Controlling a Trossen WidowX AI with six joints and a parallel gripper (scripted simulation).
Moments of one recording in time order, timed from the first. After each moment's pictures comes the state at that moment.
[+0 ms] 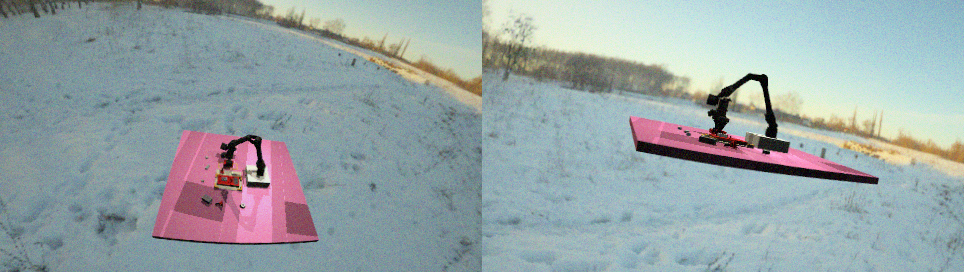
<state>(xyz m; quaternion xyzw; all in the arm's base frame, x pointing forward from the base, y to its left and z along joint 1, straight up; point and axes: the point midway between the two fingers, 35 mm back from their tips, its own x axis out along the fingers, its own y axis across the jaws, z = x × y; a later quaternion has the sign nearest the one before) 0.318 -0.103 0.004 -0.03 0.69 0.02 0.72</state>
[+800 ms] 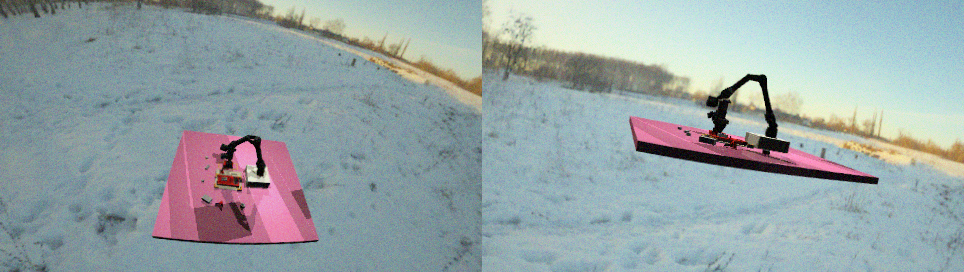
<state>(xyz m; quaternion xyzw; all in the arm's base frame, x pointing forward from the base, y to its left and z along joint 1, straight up) 0.318 -0.103 -0.007 -0.03 0.69 0.02 0.72</state>
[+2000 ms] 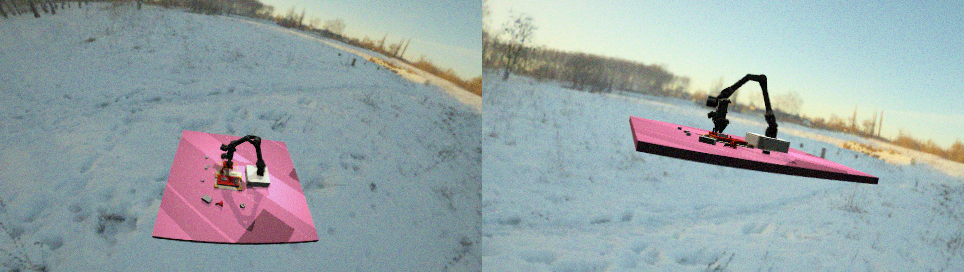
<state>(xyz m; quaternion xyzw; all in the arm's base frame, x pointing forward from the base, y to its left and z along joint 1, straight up) 0.316 -0.102 -0.005 -0.03 0.70 0.02 0.71</state>
